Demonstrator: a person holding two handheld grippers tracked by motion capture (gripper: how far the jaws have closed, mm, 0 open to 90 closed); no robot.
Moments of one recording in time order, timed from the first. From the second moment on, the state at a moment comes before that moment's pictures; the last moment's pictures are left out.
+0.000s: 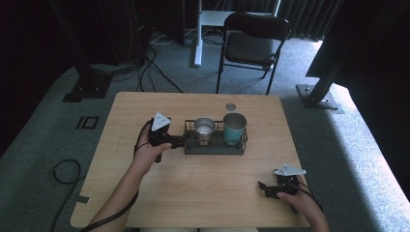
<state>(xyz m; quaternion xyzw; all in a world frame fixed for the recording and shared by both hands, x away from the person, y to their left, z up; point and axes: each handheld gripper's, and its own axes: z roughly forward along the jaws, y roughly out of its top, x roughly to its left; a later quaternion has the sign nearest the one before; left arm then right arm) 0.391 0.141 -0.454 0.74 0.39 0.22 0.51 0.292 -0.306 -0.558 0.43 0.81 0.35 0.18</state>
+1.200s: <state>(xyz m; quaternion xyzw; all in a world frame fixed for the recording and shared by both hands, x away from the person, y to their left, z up) 0.349 0.216 -0.506 0.74 0.45 0.22 0.45 0.292 -0.306 -0.558 0.43 0.81 0.35 0.18</state>
